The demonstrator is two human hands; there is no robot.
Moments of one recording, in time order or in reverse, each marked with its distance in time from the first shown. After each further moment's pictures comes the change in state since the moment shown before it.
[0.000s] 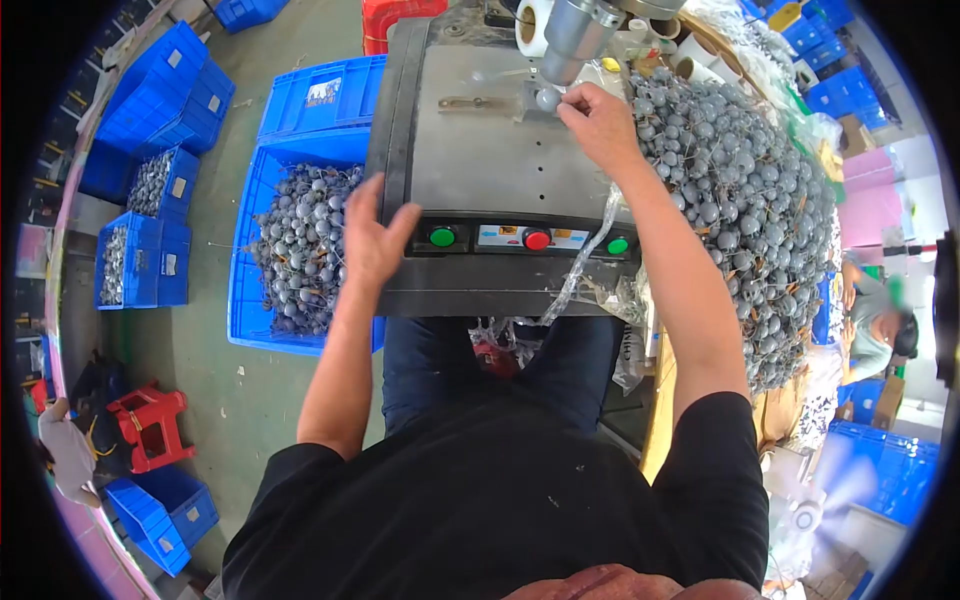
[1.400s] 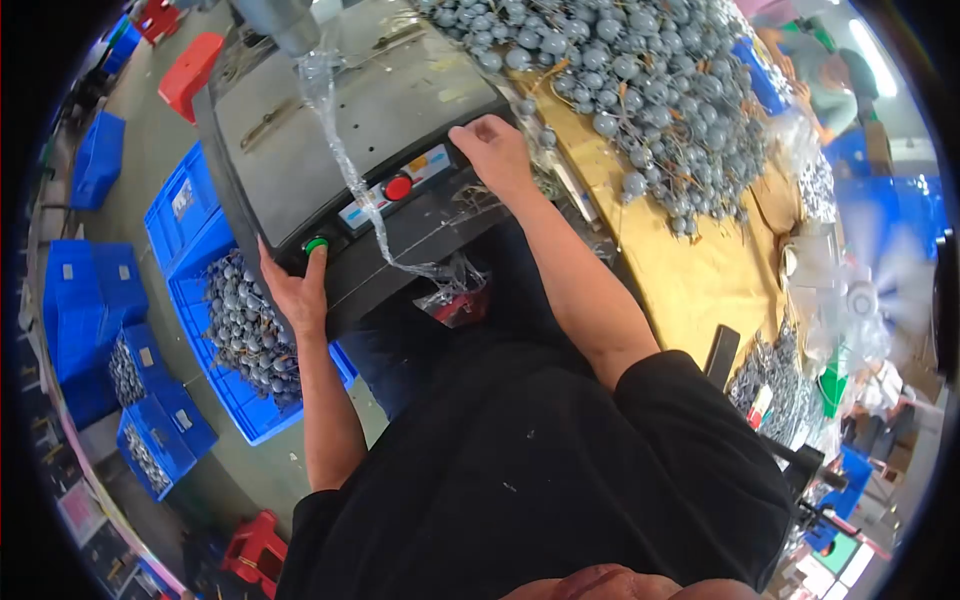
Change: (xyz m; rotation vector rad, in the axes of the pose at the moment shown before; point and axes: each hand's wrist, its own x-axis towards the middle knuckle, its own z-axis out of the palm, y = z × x) left_hand -0.033 -0.005 0.032 -0.126 -0.142 0.050; right_hand -0.209 0.033 0.021 0.465 0.493 0.640
